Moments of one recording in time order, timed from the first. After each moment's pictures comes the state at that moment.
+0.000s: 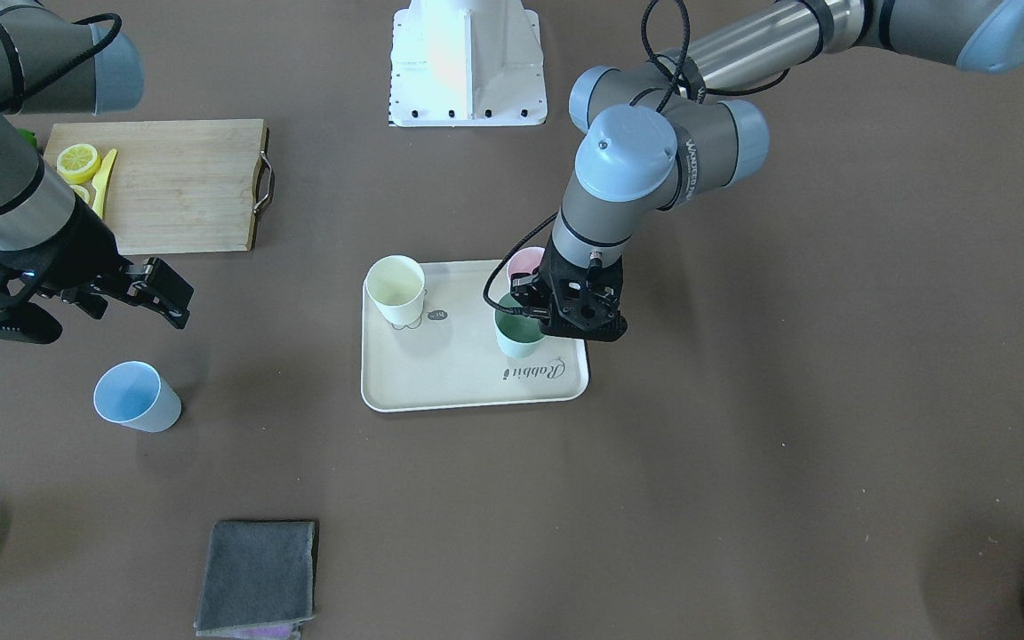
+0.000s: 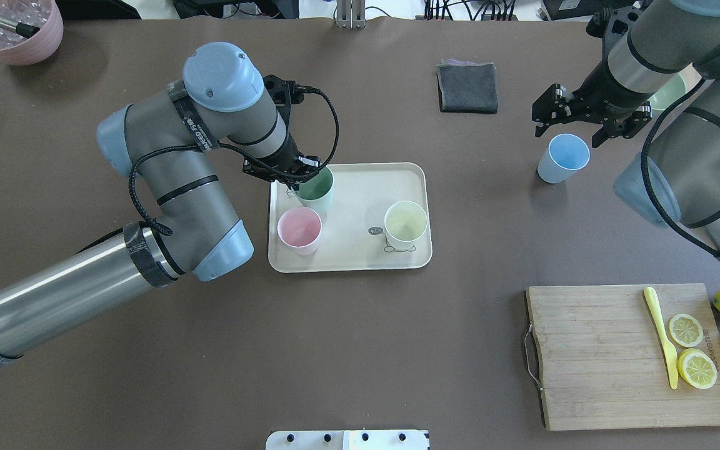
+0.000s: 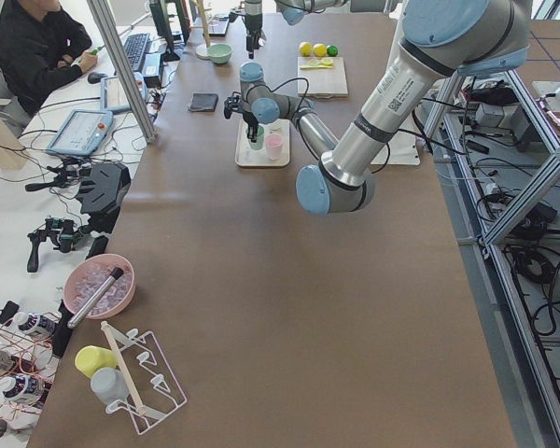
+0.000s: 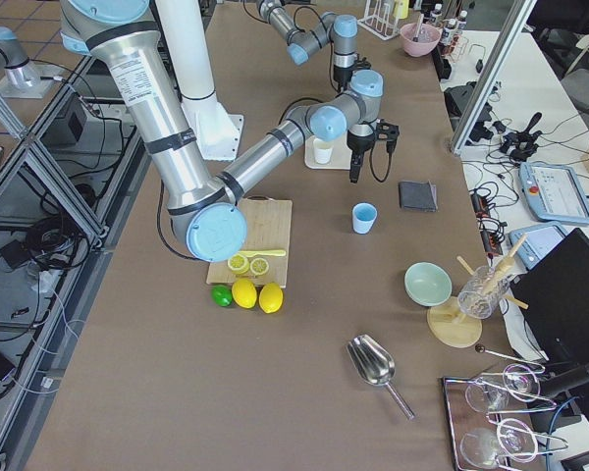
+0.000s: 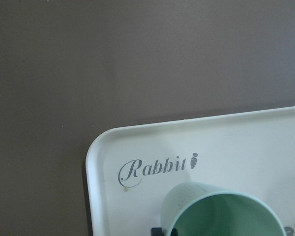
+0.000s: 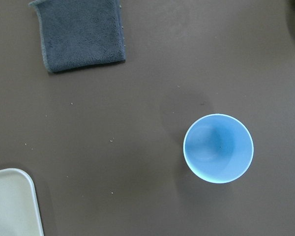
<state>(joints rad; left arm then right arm) -0.68 -2.34 -1.47 -1.74 -2.02 -1.05 0.99 -1.15 1.83 -1.66 2.18 0.98</state>
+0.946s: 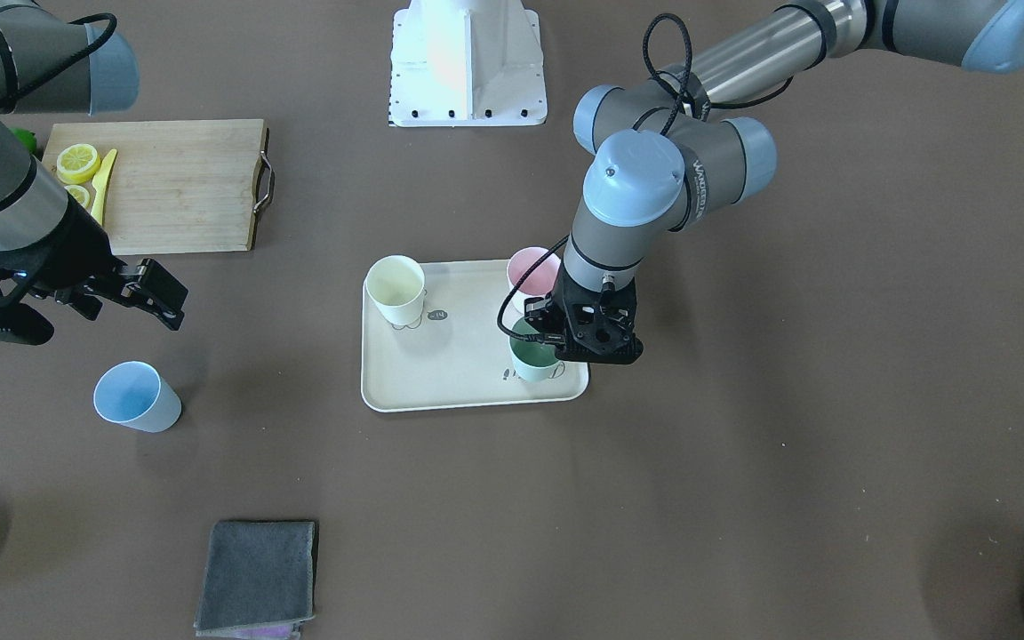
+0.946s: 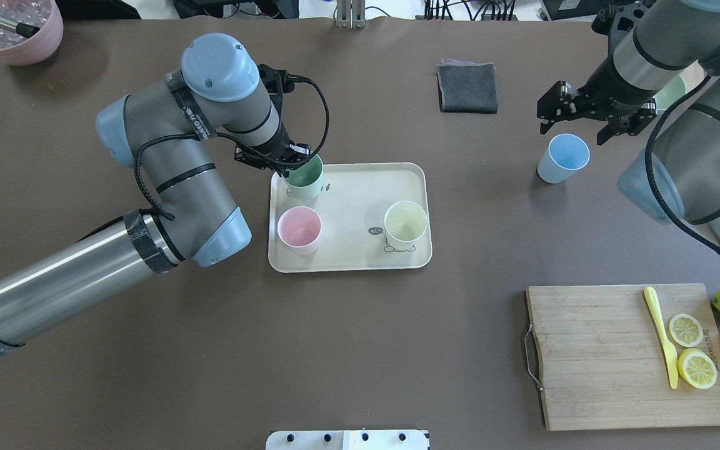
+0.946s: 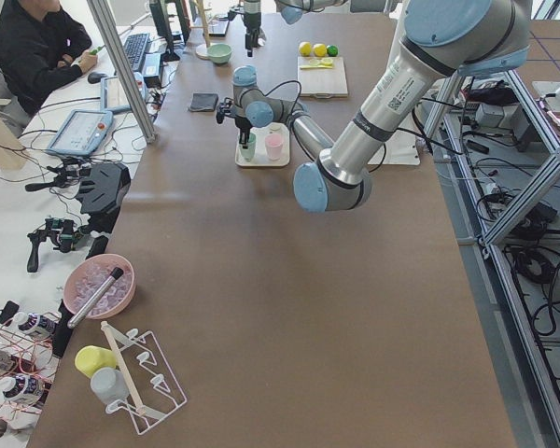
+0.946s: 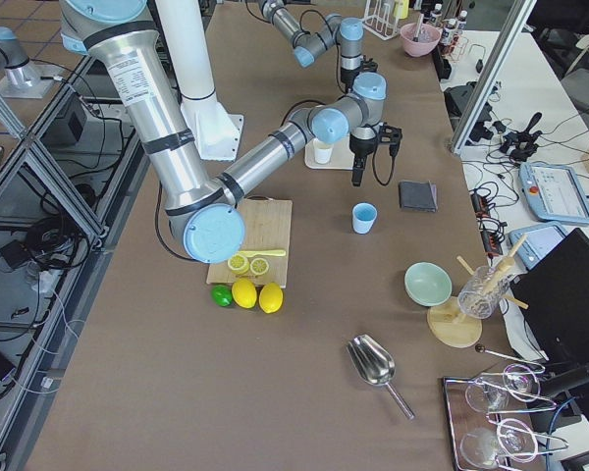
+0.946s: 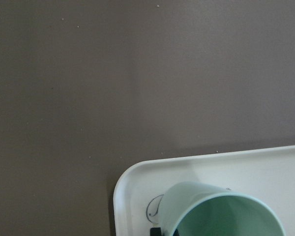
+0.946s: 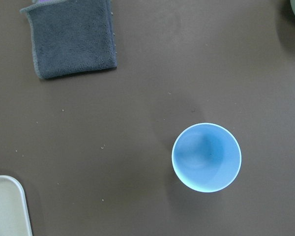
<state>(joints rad) -0.70 -2.34 -1.42 -1.76 -1.99 -1.04 1.01 -1.16 1.81 -1.66 2.18 0.95</state>
